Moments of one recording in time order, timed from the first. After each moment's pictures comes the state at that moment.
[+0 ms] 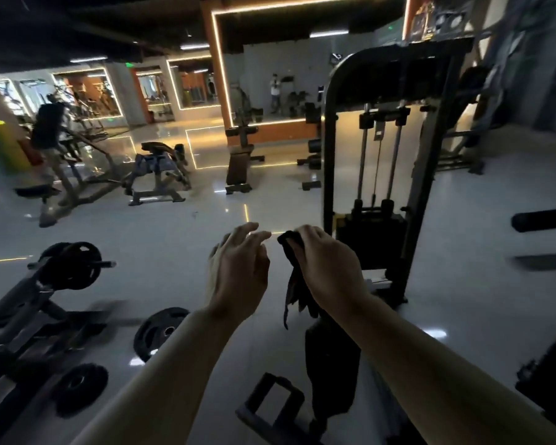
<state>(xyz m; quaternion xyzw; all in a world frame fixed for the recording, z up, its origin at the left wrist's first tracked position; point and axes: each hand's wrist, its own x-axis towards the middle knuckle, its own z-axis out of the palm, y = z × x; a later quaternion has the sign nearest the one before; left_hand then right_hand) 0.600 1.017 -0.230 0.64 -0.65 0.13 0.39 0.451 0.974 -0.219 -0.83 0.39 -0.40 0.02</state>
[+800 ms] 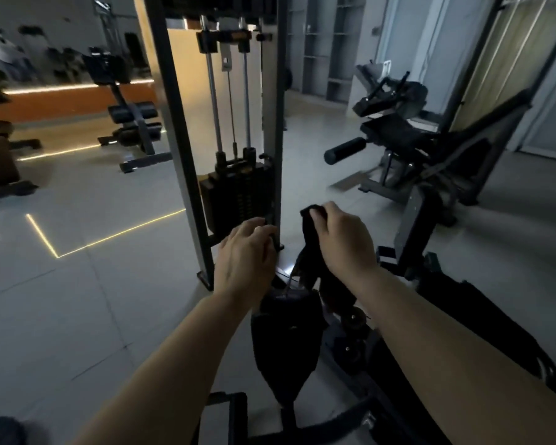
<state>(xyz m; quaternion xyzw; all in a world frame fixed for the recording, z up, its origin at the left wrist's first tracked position) 0.614 0.822 -0.440 0.44 -0.82 -0.09 0.35 0.457 0.869 -0.410 -0.59 0.71 -0.37 -0.09</state>
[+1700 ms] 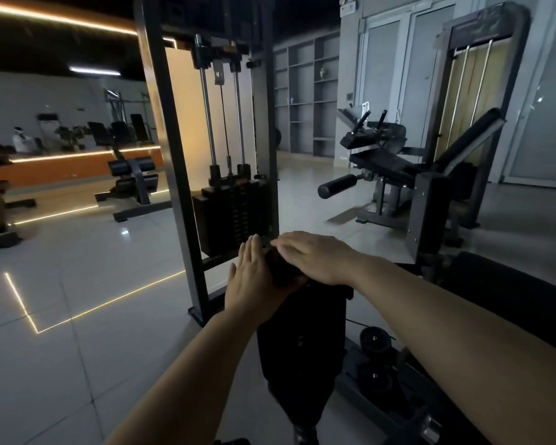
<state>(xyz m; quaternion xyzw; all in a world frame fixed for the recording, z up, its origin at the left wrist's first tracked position) 0.607 0.803 -0.650 0.46 -0.82 -0.16 0.30 0.477 0.859 -0.585 -0.71 0.66 -0.20 0.10</state>
